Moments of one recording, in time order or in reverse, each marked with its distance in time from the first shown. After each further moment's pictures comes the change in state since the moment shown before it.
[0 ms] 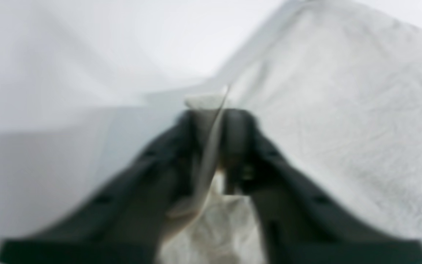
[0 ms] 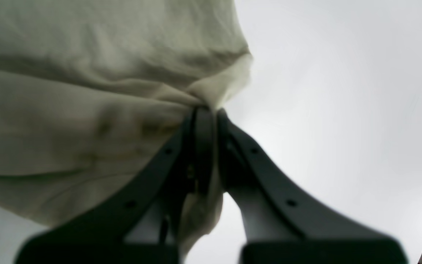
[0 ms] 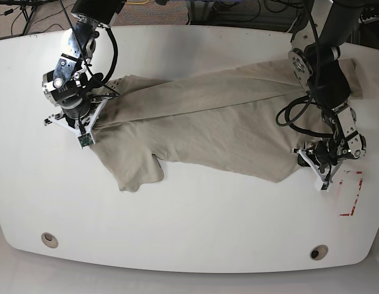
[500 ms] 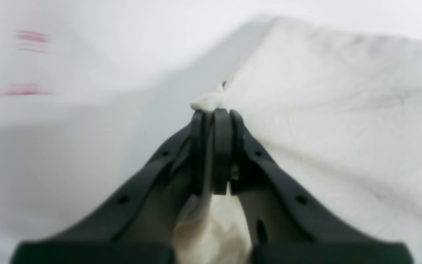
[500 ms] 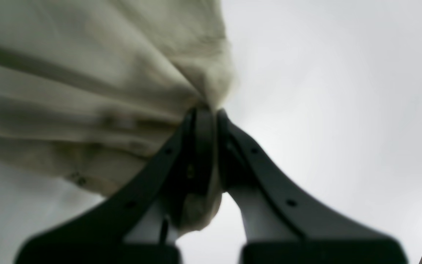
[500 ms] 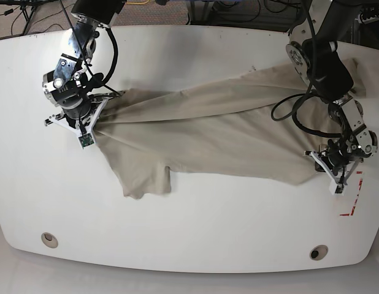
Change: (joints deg) left arm 3.1 0.5 -1.3 15.5 0.3 -0.1 3.8; right arm 0.3 0.0 -0.1 0.0 0.0 0.0 0.0
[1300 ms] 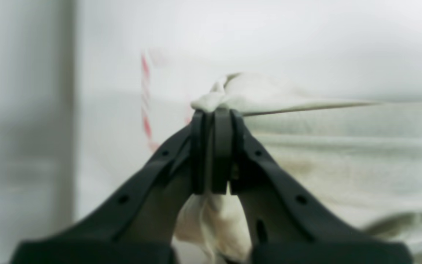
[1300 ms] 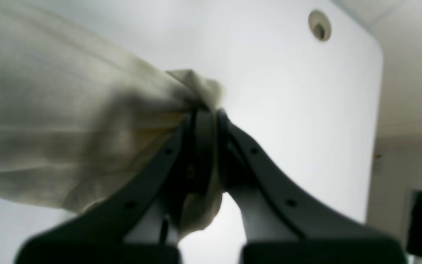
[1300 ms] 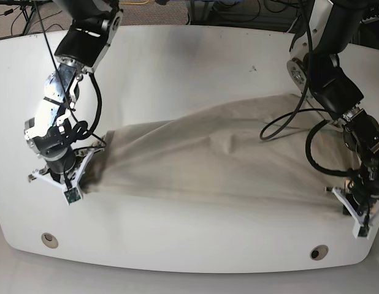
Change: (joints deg) left arm -10.3 0.5 2.8 20.1 -1.4 -0.4 13.0; right arm 19.4 7.1 -3.8 -5.1 0.7 0.3 -0.1
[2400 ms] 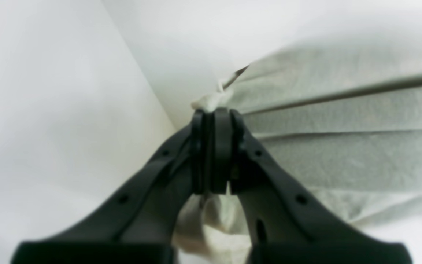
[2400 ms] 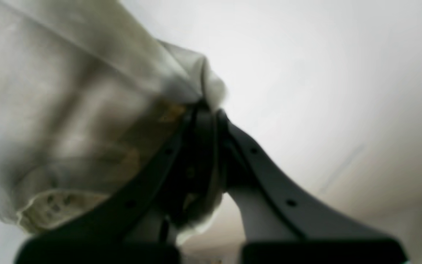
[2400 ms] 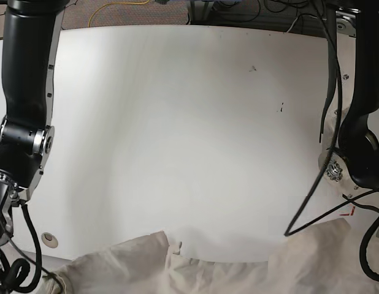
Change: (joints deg) left arm -37.2 -2.3 2.4 6.0 -0.6 0.2 14.5; right arm 52.0 14.1 -22.1 -10.3 1.9 0.1 -4.6
